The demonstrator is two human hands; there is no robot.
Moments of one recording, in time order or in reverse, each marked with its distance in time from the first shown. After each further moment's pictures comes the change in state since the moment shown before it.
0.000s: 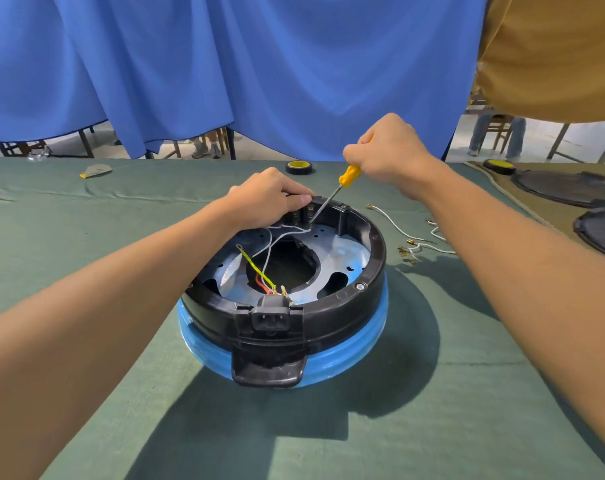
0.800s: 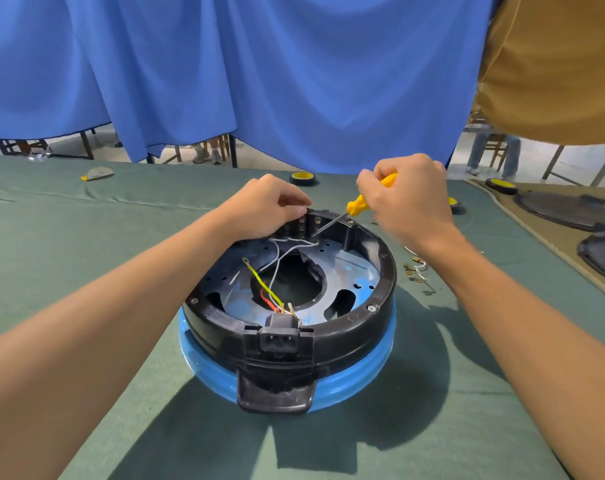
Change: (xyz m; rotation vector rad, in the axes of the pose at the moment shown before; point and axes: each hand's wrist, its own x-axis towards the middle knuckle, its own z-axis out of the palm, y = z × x) left_hand -0.002 -0.011 -0.008 -0.046 0.077 0.078; right_hand -0.036 0.012 0.018 0.046 0.362 -0.311
